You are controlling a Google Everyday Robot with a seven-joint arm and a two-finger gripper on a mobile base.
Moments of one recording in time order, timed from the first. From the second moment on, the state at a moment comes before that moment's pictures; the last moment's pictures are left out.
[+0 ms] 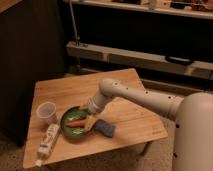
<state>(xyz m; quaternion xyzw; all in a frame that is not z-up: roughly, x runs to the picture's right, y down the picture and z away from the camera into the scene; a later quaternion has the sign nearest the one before) -0.122 0.156 0.791 -0.38 -0.36 -0.01 0.85</state>
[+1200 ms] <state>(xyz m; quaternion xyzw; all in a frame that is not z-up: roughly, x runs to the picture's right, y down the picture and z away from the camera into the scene) -0.177 0.145 0.752 -0.30 -0.36 -0.21 0.86</state>
